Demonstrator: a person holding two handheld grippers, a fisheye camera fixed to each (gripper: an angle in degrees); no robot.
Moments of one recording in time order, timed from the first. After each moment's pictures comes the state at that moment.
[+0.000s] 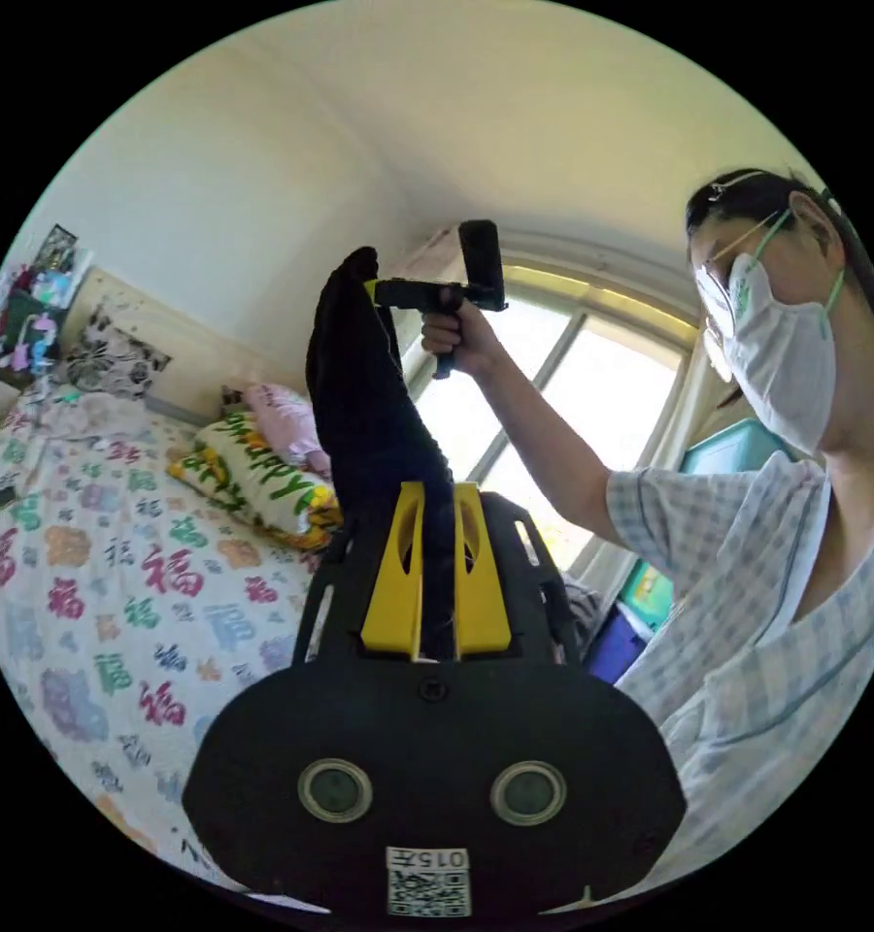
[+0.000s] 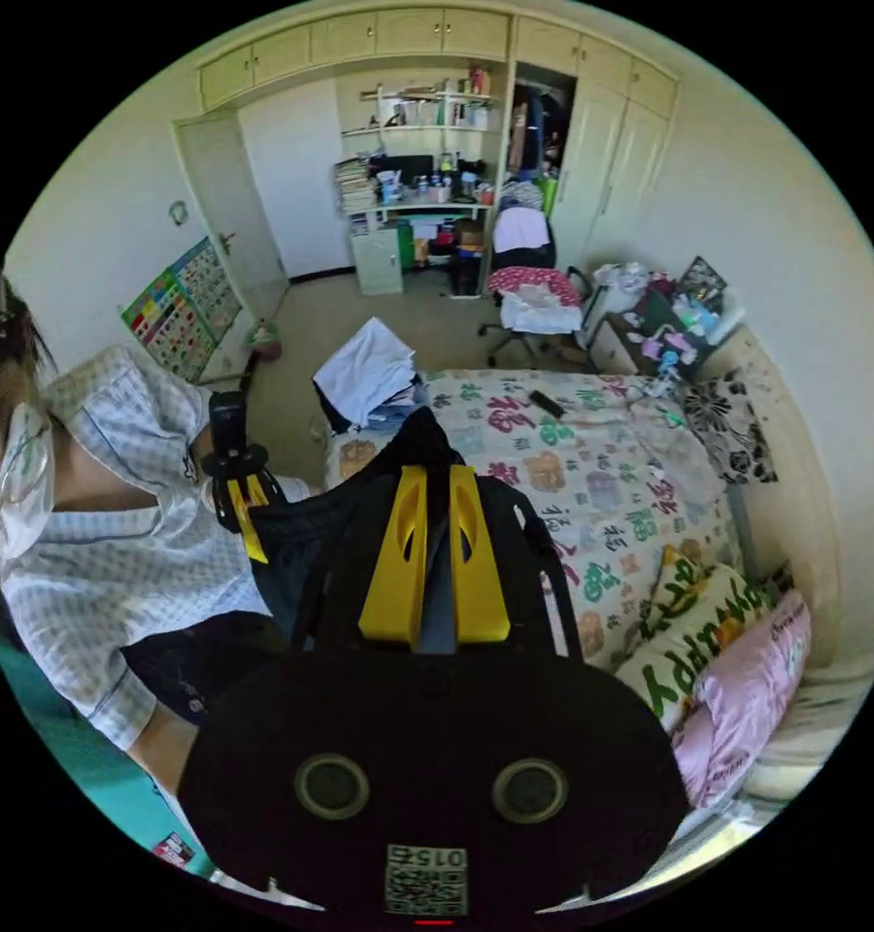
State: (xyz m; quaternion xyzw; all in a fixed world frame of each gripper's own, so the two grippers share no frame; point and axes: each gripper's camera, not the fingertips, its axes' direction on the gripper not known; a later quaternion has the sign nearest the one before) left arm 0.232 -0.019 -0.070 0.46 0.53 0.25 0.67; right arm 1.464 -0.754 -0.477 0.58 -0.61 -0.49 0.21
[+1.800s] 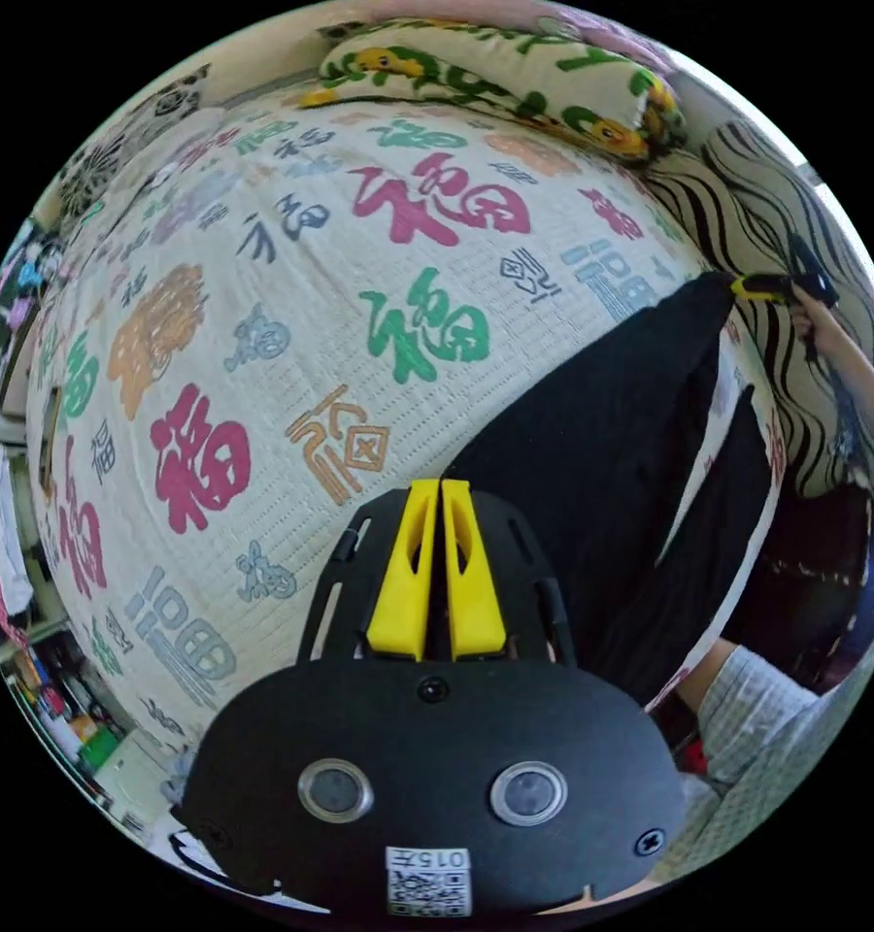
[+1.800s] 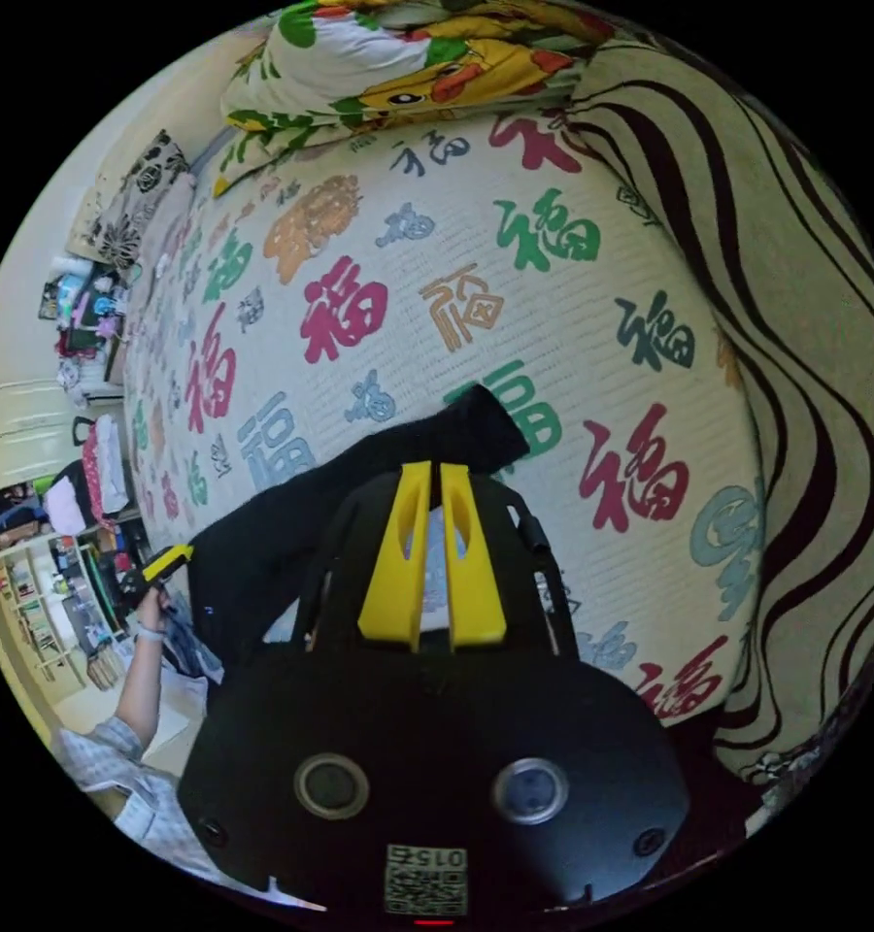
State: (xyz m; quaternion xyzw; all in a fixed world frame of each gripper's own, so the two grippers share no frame) left arm 0.490 -0.754 0.528 0.06 0.09 0.38 0.92; right arm 0.864 -1.239 0.107 -0.14 -0.81 -0.16 0.55
